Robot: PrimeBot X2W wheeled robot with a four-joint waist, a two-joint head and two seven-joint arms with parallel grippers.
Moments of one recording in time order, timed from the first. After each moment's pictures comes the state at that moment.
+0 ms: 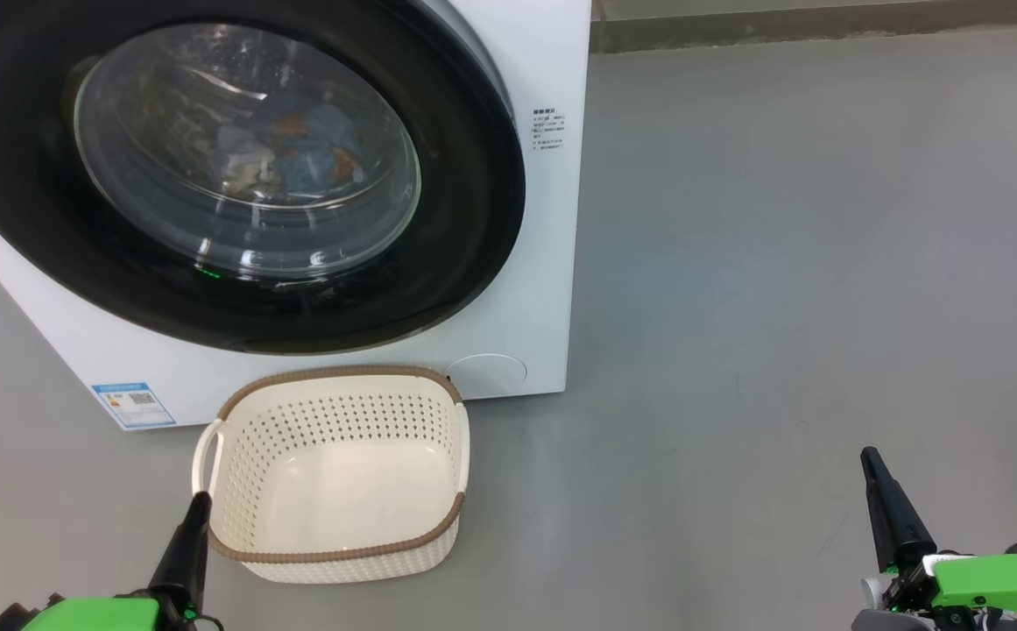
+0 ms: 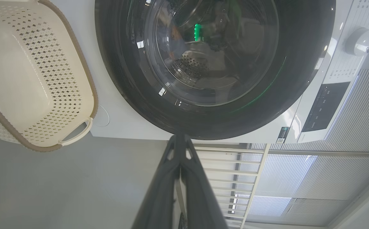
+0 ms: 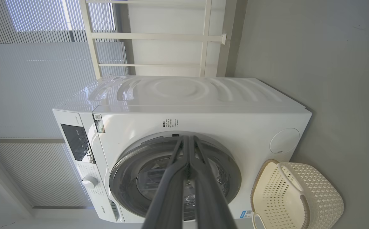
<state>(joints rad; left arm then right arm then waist) -0.07 0.03 0.08 0.26 -1.60 -0.13 0.11 -0.07 -0.06 -0.11 0.27 1.62 0.13 0.09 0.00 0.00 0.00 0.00</state>
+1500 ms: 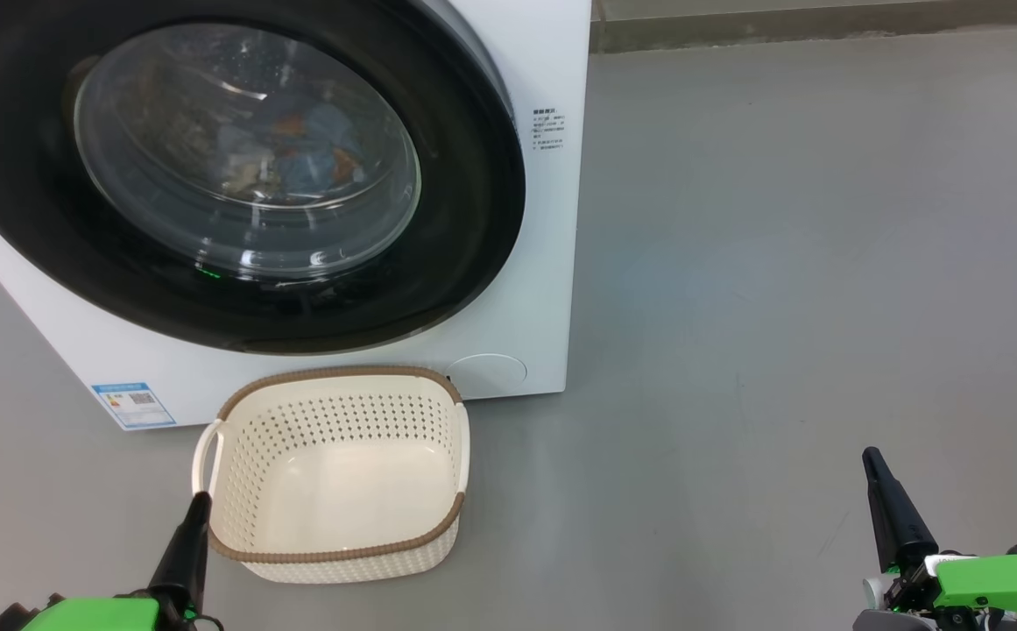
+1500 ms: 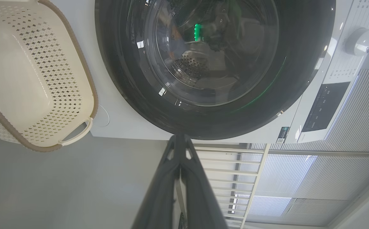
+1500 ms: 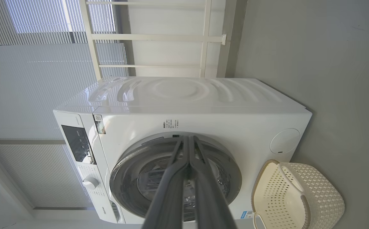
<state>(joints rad) -0.07 0.03 0.08 0.26 -1.60 -0.13 0.11 -0.07 -0.05 -0.12 0.27 1.62 0.13 0.10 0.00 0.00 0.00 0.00</state>
